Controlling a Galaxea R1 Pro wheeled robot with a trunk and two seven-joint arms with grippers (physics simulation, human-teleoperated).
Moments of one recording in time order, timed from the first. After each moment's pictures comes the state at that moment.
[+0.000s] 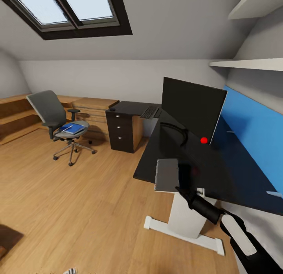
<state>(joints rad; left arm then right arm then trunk) 0.18 0.03 0.00 -1.24 0.61 0.26 0.35 -0.38 -0.25 0.11 -1.10 -1.23 0.61 0.50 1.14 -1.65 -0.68</state>
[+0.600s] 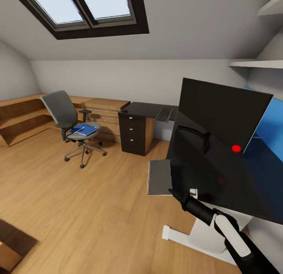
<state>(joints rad) 0.18 0.04 0.00 -1.16 0.46 0.16 0.35 -0.38 -0.23 0.18 -1.12 -1.22 0.61 0.51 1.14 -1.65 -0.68</state>
